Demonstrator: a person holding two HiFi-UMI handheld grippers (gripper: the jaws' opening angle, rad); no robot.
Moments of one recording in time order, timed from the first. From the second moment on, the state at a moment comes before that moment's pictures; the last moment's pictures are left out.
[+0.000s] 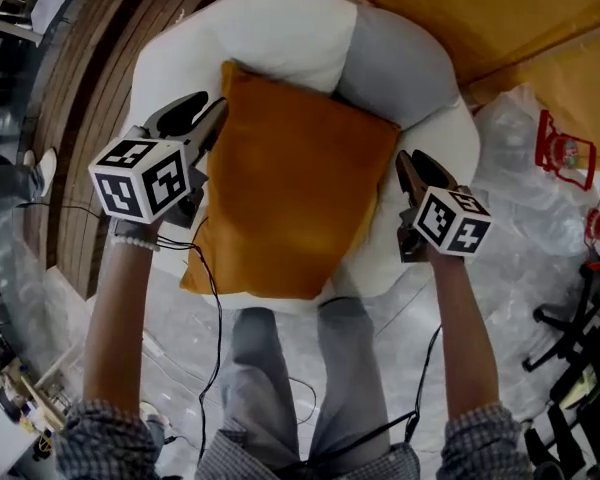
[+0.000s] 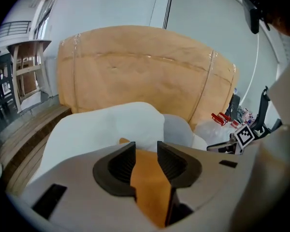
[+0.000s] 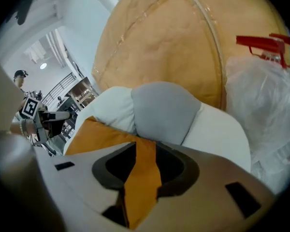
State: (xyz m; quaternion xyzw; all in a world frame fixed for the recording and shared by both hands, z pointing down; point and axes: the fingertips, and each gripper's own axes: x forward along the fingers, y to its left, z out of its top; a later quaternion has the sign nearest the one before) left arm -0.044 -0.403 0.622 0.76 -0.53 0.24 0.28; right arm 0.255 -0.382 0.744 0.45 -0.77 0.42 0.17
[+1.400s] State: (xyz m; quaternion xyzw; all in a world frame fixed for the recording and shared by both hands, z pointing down) left arm -0.036 -0.388 0.664 0.74 -0.54 0.24 0.32; right arm 0.243 -0.362 0.798 0.44 -0.71 0.53 0.14
